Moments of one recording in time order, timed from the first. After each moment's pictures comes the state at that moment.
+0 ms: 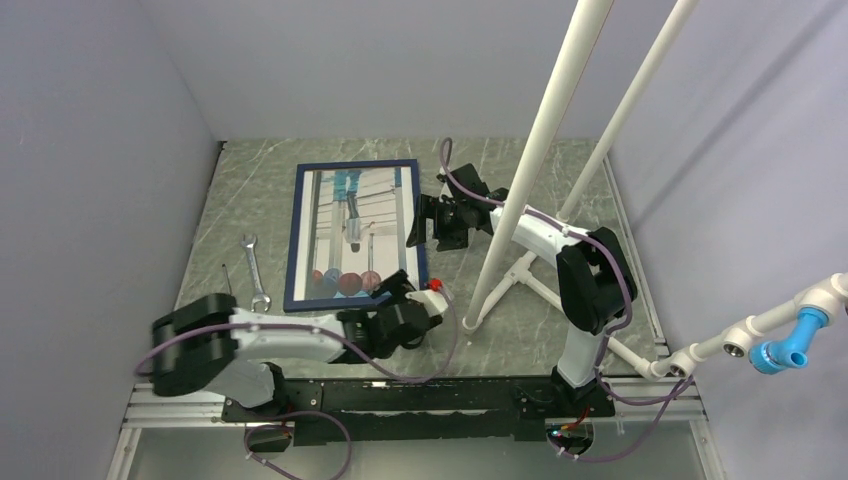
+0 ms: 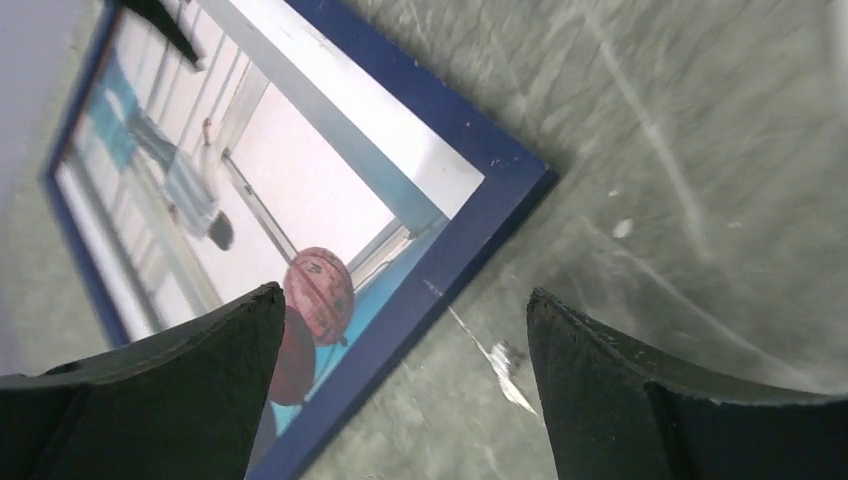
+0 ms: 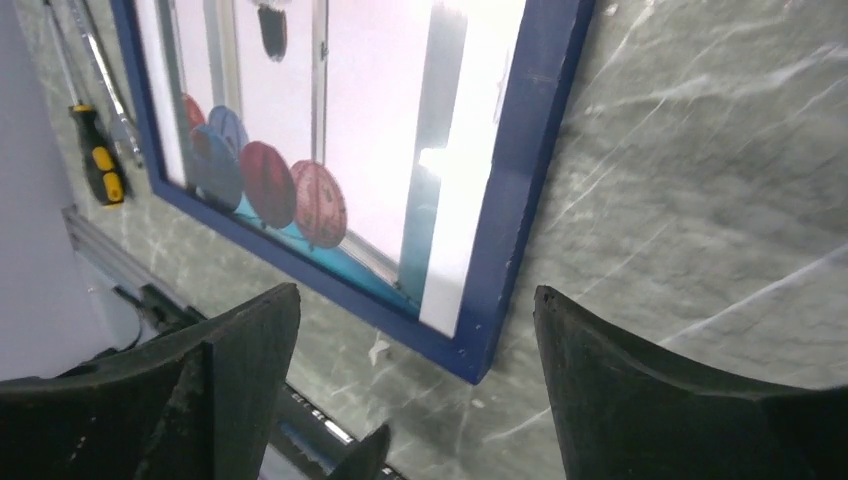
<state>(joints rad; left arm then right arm) -1.26 1.48 0.67 0.06 -0.76 0.12 0.55 1.81 1.32 -0.44 -0.37 0.62</state>
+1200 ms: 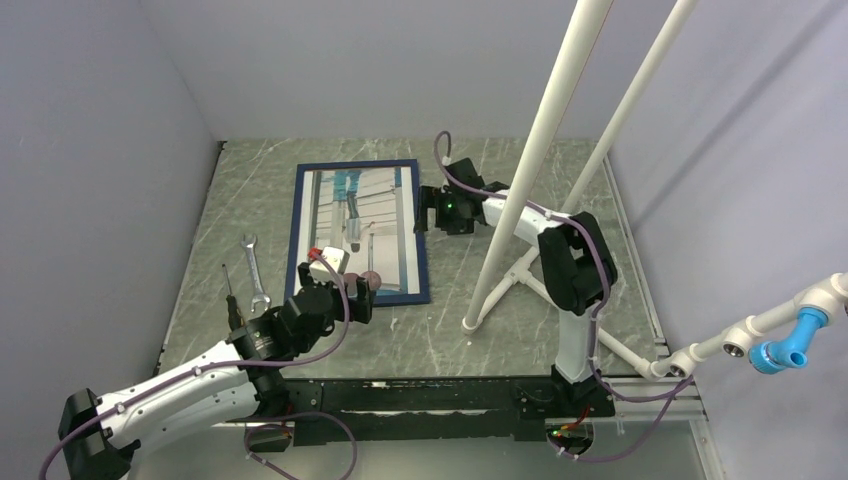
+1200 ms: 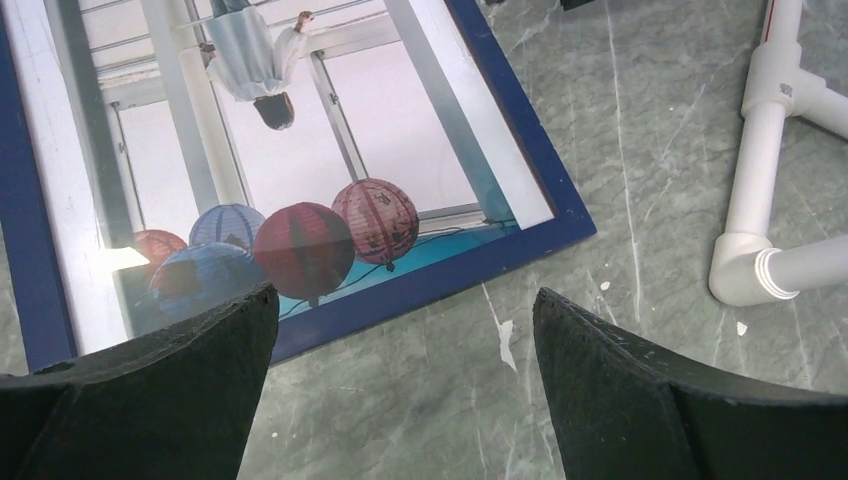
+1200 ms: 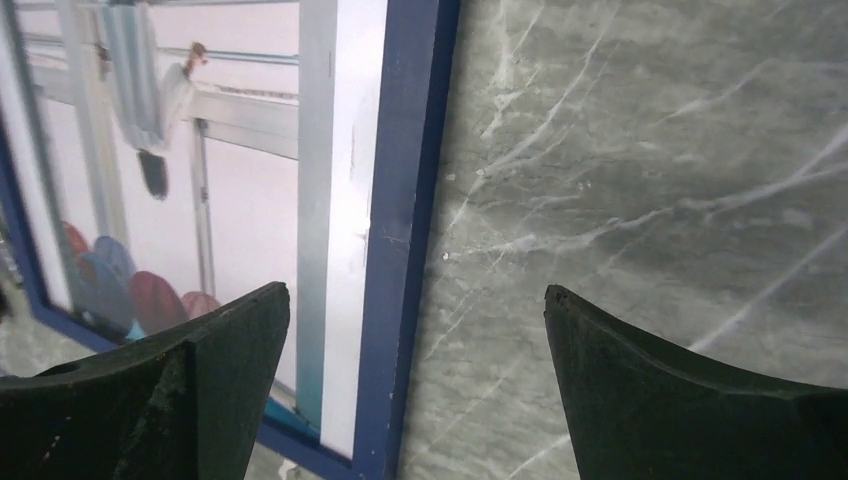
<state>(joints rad) -0.96 0.65 0.42 -0.19 -0.51 -0.41 0.50 1.95 1.42 -0.38 -0.21 0.48</state>
